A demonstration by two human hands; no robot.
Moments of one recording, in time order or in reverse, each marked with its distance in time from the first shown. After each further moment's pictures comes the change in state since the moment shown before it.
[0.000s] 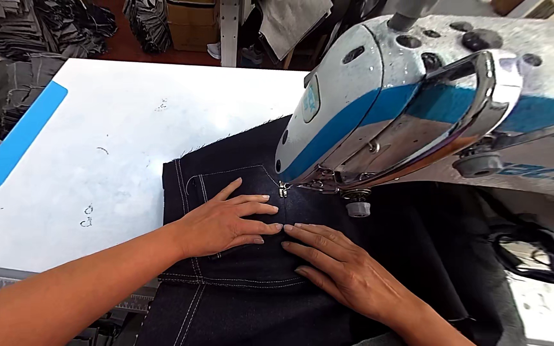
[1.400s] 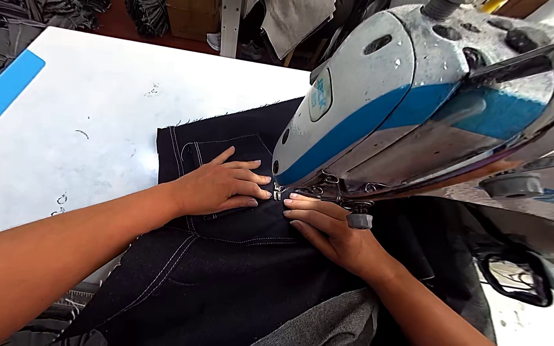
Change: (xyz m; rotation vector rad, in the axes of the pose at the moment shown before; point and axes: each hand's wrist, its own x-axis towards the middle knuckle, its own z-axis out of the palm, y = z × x) left_hand 0.029 -0.051 -0.011 -0.034 0.093 0.017; right_hand 0.035 0.051 -0.005 0.049 0.131 0.003
